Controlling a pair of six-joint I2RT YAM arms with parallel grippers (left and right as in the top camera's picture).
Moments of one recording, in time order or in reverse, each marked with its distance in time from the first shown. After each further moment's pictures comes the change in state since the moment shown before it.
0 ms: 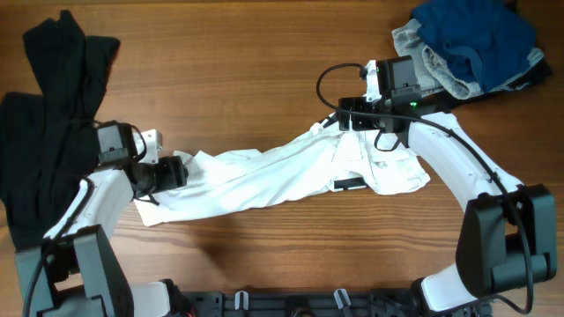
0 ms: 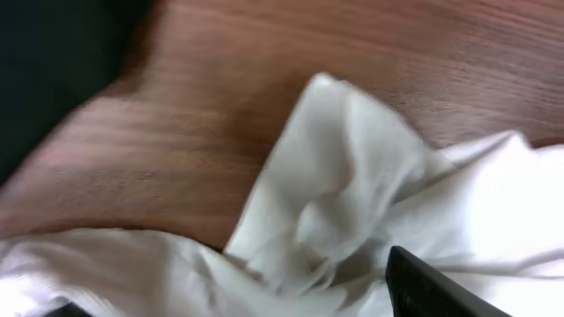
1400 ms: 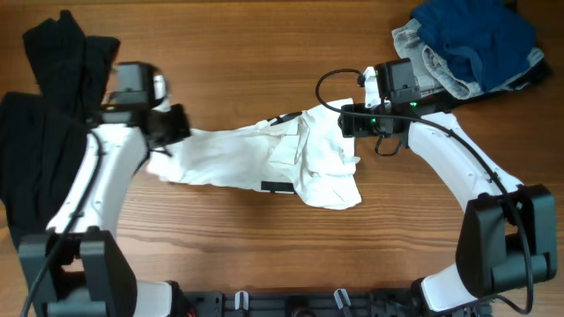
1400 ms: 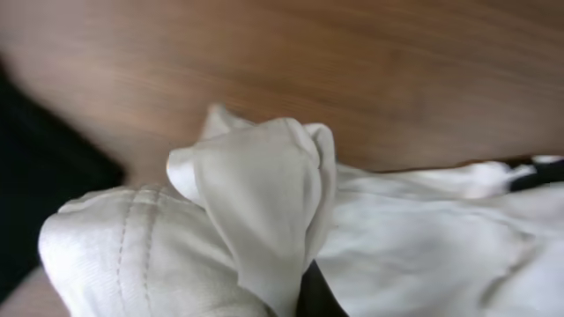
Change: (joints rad) left arm -0.236 0.045 0.438 -0.265 -0.145 -0.269; right arm 0.000 0.000 0.000 -0.076 -0.042 -0.012
